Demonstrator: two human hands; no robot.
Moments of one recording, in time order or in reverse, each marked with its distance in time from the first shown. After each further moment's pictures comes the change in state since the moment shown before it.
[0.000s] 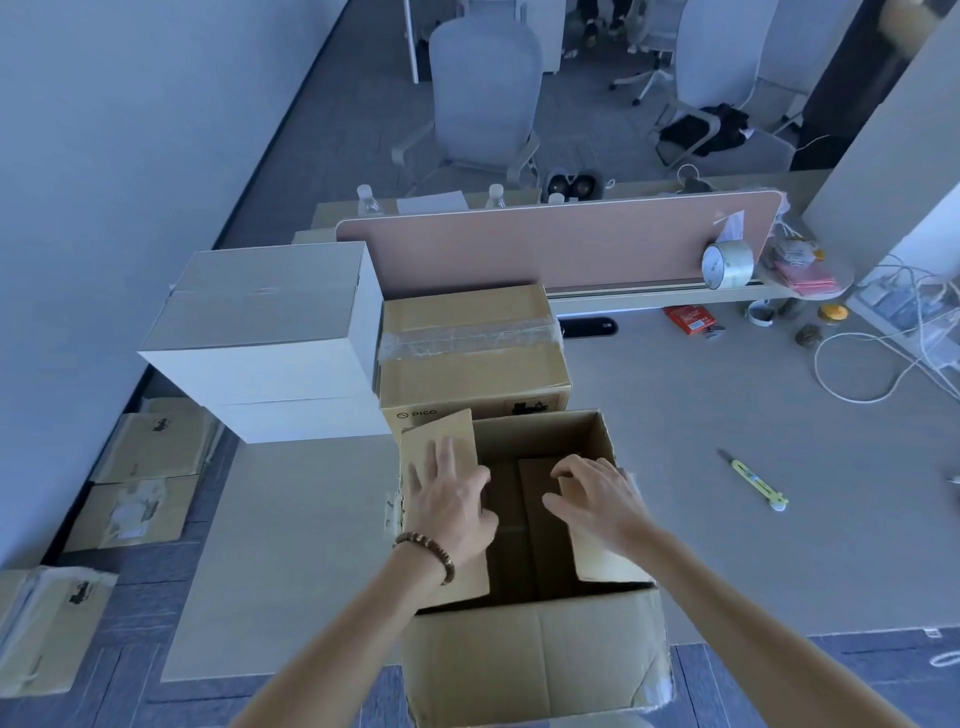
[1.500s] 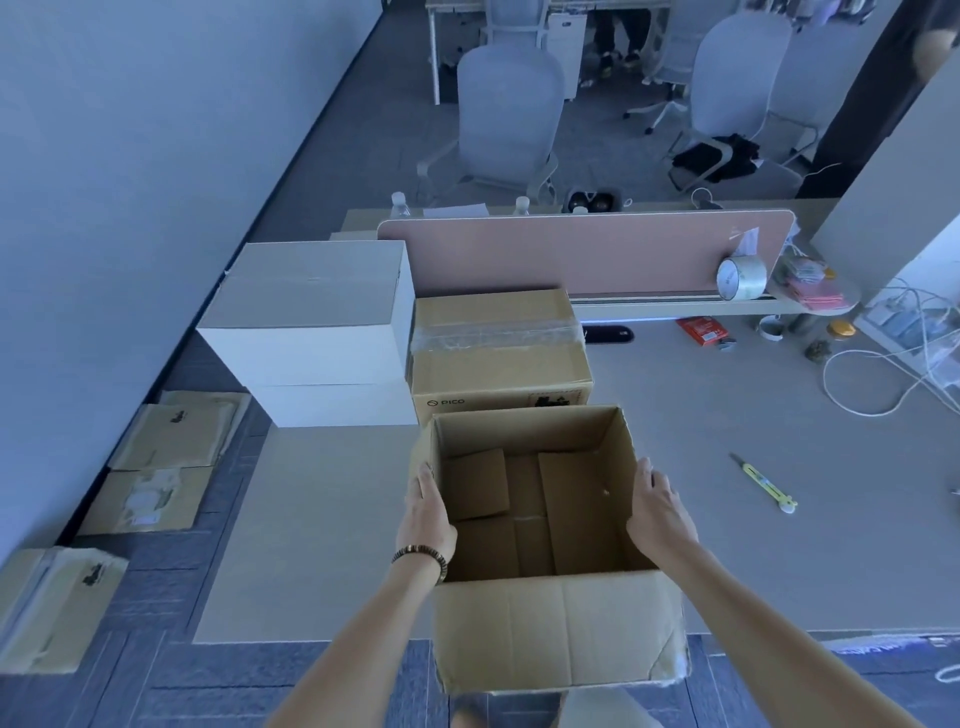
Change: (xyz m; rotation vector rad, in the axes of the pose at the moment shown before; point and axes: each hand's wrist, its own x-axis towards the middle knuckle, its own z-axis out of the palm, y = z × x) left_hand -0.013 -0.078 0.079 -0.422 0.080 -0.334; right_hand -0.014 0.048 0.038 -0.221 0.129 0.353
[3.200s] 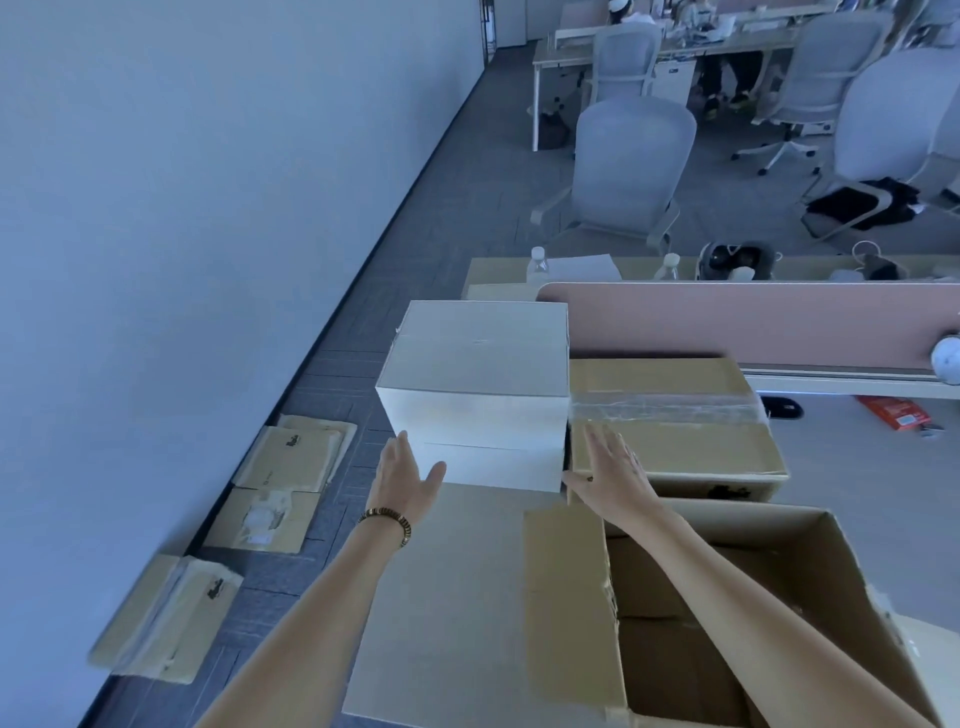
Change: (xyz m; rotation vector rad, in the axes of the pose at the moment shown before) left_hand 0.109 -0.129 -0.239 -0.116 0.206 -0.047; right_hand 0.054 -0.316 -0.017 0.149 -0.131 -0.397
